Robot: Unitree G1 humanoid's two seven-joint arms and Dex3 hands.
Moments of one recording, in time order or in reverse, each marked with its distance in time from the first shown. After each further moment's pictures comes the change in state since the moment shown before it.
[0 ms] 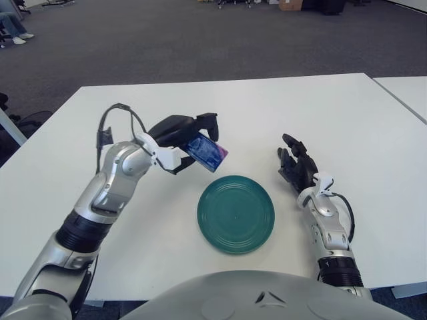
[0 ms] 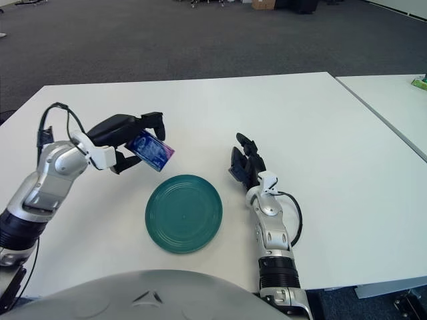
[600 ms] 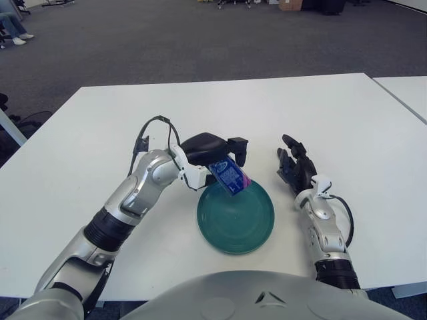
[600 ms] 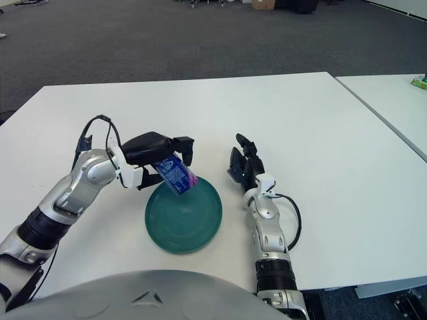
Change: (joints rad) left arm -0.034 -0.057 -0.146 0.123 0.039 -0.208 -0.032; right arm 0.026 0.032 0.019 0.006 -0.007 -0.067 -0.038
